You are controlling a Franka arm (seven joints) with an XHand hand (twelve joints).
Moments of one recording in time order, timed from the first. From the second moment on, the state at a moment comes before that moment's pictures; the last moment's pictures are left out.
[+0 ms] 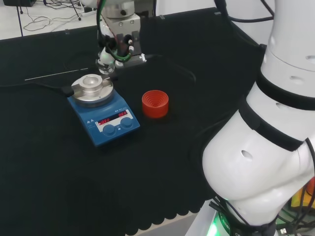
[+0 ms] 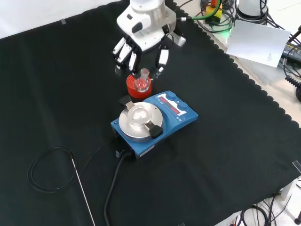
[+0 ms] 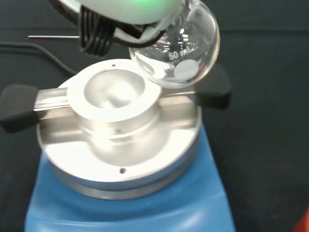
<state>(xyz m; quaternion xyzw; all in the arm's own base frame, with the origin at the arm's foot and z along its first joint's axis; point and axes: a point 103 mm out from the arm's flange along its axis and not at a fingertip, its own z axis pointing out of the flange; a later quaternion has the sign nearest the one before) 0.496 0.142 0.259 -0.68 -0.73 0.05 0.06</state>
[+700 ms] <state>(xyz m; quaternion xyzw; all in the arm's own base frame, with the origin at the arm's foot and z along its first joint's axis) 0.521 0.187 0.231 -0.64 -0.76 0.07 0.07</state>
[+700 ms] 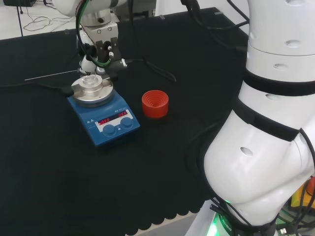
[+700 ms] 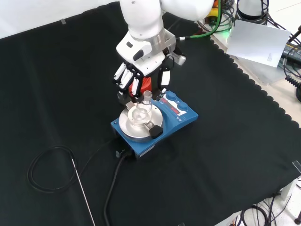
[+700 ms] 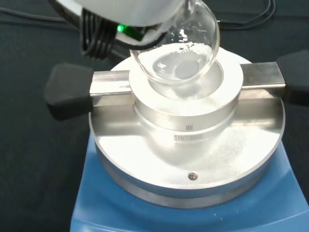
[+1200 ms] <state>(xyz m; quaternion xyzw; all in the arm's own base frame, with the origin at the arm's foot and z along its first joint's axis) 0.530 0.181 0.220 -0.65 -0.76 0.07 0.07</state>
